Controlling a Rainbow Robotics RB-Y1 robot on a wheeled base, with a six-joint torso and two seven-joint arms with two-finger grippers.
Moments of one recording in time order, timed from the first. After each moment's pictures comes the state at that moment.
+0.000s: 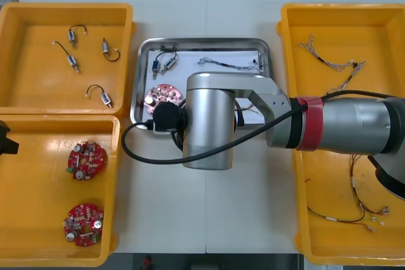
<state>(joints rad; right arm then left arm) -1.15 -0.44 1.24 -1.70 -0.55 1.47 1.60 -0.07 0.89 0.35 -2.23 0.99 1.90 -1.14</state>
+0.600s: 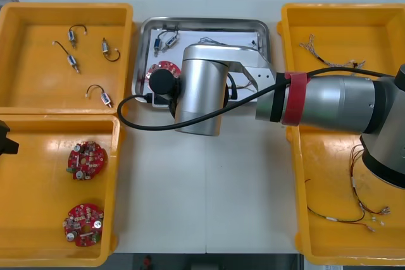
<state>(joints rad) -1.25 -0.39 1.24 -1.46 -0.57 1.34 1.66 -0.07 0.89 0.35 -2.23 0.99 1.90 -1.14</state>
